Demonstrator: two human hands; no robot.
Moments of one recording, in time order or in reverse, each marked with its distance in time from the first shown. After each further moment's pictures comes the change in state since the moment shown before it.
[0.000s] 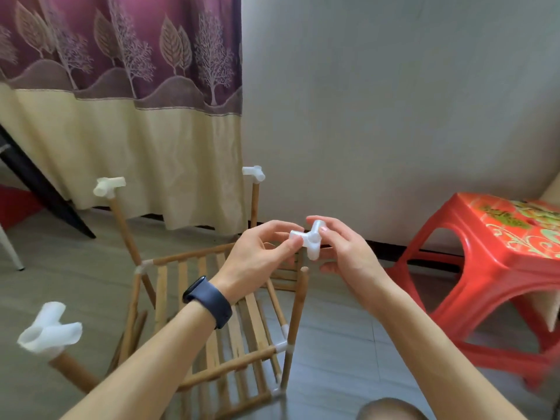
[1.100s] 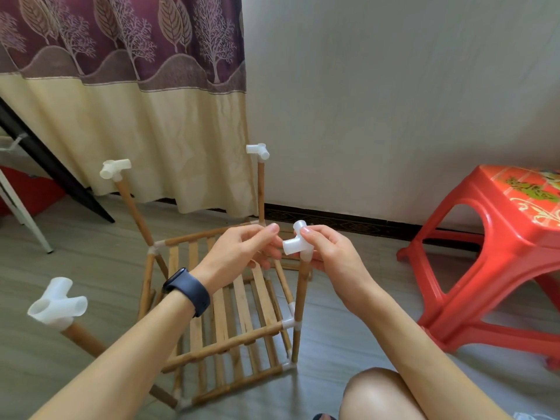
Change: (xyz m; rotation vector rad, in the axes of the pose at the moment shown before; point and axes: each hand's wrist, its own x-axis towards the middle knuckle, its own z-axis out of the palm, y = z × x) left_hand -0.014 -0.034 -0.018 0.071 -0.028 -0.216; right_hand -0.005 0.048 0.015 0.018 -0.057 0.013
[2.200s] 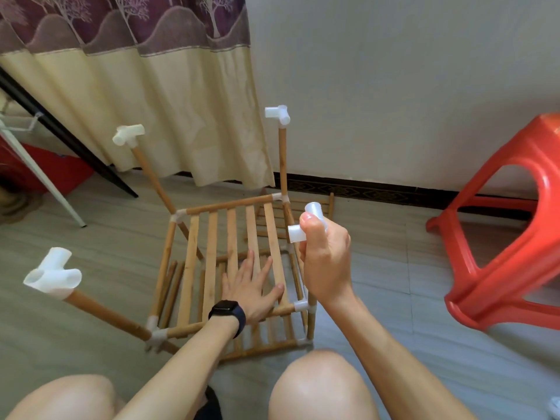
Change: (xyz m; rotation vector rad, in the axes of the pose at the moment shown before) left_hand -0.001 -0.188 0.060 0.964 -0.093 -0.441; right_hand 0.003 0.039 0.035 0.033 0.249 -0.307
